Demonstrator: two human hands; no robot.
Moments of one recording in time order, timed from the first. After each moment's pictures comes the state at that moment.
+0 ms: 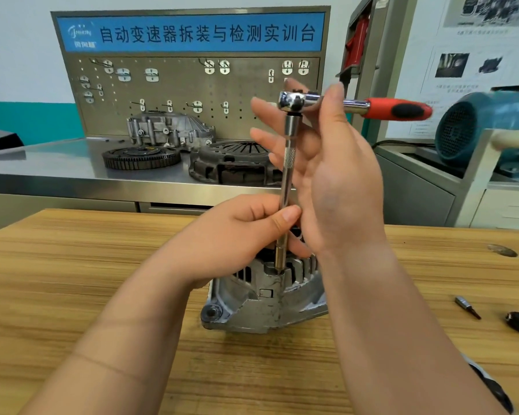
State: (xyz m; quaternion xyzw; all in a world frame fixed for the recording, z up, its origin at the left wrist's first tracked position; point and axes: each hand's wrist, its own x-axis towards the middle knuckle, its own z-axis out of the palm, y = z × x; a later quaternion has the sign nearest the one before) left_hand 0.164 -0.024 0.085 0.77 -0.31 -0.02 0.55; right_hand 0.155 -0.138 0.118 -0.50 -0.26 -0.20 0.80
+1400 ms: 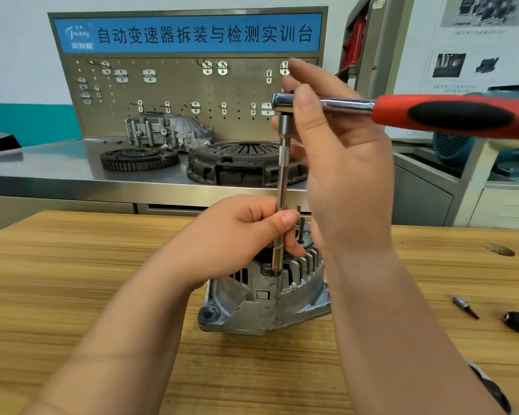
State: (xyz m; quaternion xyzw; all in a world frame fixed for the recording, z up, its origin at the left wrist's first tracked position) left_hand 0.166 -0.026 0.088 0.83 -0.29 0.05 0.47; right_hand 0.156 -0.143 0.119 -0.53 -0.31 -0.36 0.70
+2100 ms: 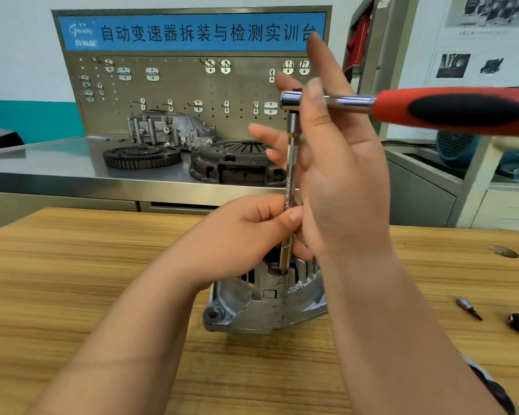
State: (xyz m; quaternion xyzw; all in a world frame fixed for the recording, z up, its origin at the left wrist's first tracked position) left_hand 0.162 -0.028 0.087 0.81 -0.30 0.01 0.51; right_hand 0.151 -0.134 0.119 -0.50 -0.32 -0.25 0.76
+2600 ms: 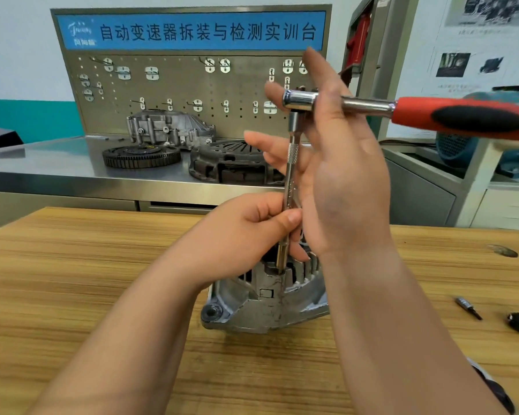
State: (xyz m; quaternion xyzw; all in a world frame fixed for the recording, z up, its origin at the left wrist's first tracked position) left_hand 0.162 -0.028 0.086 0.82 -0.29 0.03 0.49; right_hand 0.153 -0.139 0.119 -0.49 -0.32 -0.22 0.78
